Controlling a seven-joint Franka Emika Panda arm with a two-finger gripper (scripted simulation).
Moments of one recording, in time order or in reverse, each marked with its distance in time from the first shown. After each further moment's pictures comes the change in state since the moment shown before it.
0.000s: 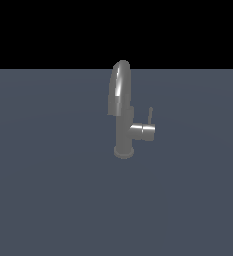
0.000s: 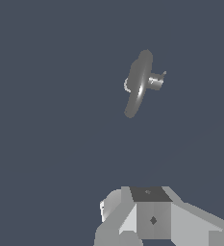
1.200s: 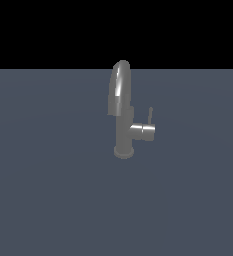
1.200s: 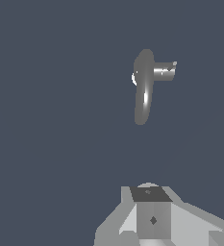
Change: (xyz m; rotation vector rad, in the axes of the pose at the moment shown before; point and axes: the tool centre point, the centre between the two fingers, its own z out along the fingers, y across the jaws) arm 0.066 0.017 0.011 0.177 -0.144 0.191
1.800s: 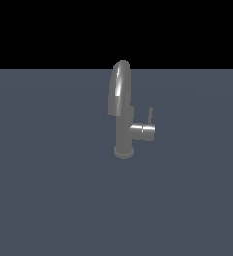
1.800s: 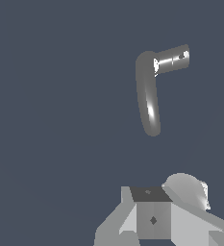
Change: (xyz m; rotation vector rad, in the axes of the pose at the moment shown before) arm 0.074 0.020 0.012 0.202 -0.162 0.215
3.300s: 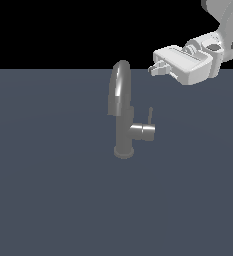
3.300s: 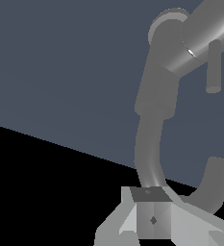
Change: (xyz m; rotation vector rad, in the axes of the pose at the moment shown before) arm 0.192 0.088 0.089 0.637 -0.507 0.657
